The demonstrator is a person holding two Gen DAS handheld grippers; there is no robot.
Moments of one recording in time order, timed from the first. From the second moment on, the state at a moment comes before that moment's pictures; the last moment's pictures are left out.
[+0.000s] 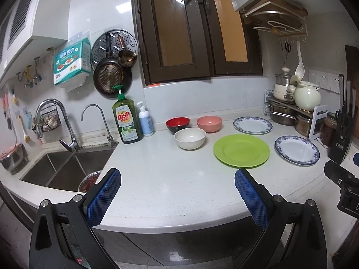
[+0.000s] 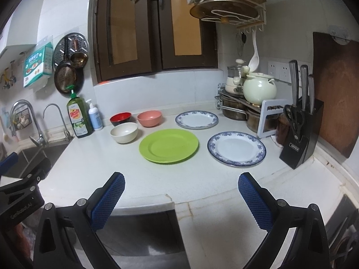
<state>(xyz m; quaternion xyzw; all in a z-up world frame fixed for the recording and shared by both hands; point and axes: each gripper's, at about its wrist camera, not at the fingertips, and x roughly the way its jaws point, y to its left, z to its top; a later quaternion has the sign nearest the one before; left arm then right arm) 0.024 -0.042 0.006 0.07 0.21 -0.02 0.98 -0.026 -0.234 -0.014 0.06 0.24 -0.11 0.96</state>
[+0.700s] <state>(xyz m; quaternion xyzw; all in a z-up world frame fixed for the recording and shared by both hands) 0.204 -0.049 -0.005 0.09 0.23 -0.13 0.96 0.108 -0.240 -0.017 0.09 0.24 -0.18 0.95</state>
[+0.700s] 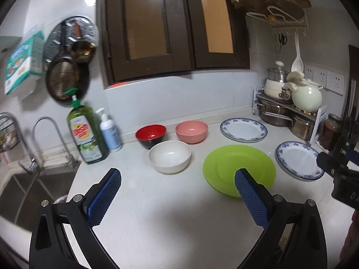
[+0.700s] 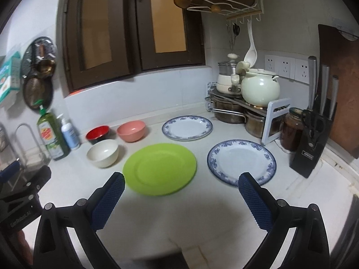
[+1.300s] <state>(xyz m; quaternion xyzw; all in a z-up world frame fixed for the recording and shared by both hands) 0.312 -0.098 -0.057 0.10 0.32 -0.17 0.93 0.226 -0.276 -0.052 0.09 0.32 -0.19 0.92</state>
